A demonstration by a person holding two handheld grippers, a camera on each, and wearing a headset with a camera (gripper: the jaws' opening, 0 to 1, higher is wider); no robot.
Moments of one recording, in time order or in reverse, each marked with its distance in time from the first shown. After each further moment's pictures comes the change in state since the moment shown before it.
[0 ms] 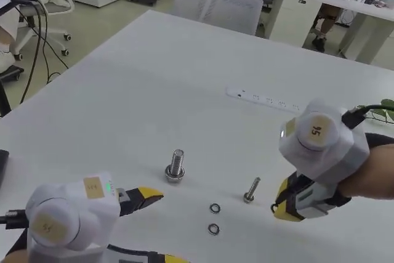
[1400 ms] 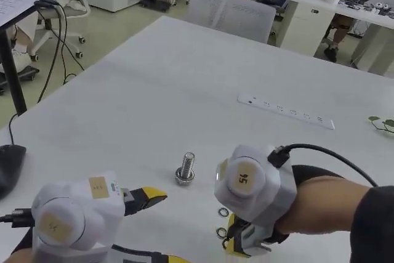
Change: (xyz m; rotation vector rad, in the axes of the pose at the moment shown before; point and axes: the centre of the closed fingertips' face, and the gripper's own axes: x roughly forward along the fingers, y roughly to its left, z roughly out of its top) left arm -0.009 -0.001 0.000 -0.003 -0.017 0.034; right arm 0.055 0.065 0.051 -0.194 0.017 0.109
